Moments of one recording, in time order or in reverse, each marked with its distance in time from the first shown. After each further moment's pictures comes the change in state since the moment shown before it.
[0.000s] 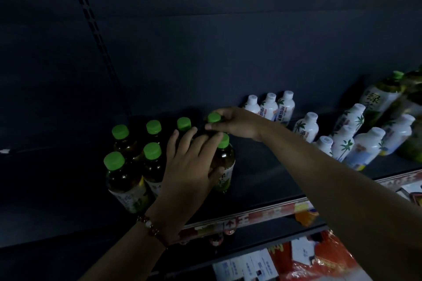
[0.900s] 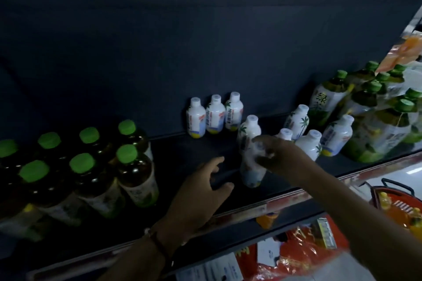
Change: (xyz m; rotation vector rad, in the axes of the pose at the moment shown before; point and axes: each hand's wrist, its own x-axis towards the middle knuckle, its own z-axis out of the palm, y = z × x) left_hand 0.050 0.154 0.081 -0.875 -0.494 -0.475; right_hand -0.163 0.162 -0.113 -0.411 0.339 0.192
